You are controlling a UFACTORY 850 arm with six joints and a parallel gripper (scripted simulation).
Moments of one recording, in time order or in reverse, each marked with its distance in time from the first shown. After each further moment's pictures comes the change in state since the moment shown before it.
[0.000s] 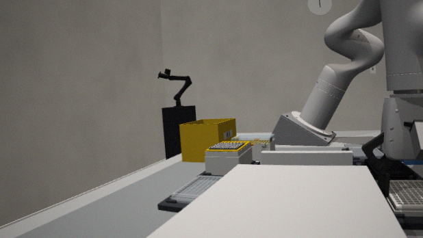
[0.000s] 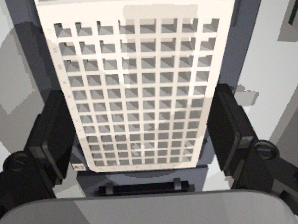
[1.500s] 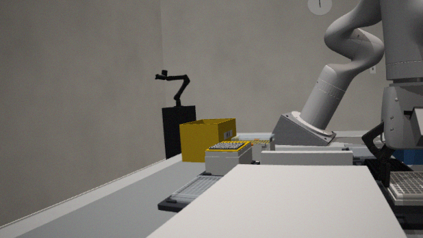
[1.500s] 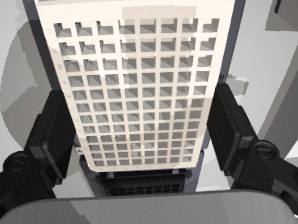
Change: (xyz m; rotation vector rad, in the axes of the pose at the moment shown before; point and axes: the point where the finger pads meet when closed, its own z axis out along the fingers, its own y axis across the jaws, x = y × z) arm 0.000 0.000 -0.017 0.000 0.000 0.000
